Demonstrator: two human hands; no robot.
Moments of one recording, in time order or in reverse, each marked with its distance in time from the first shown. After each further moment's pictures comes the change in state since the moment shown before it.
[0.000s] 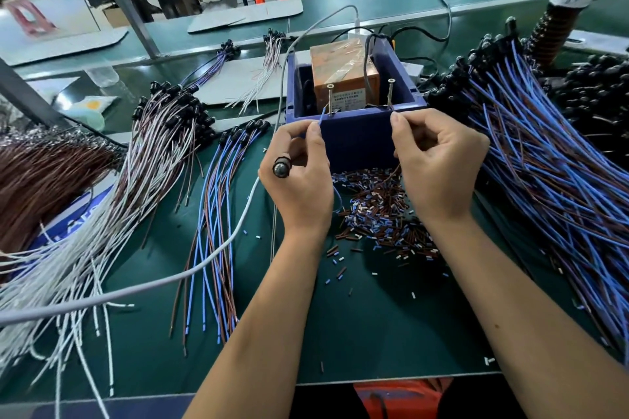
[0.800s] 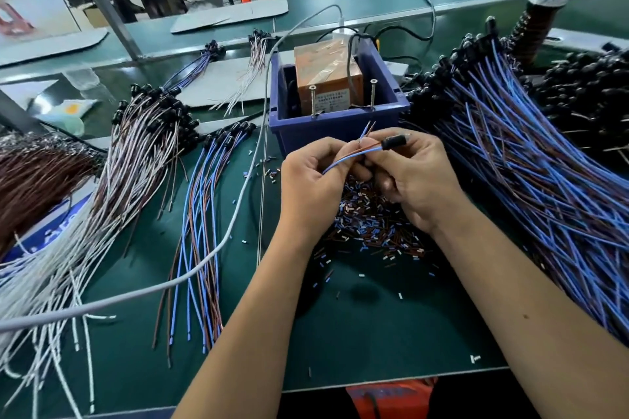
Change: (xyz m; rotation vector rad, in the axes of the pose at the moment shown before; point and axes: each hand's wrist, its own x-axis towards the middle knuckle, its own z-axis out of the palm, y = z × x) left_hand -0.009 0.001 0.004 -0.064 -0.545 -0.094; right_hand -0.004 0.011 -0.007 0.688 -0.429 0.634
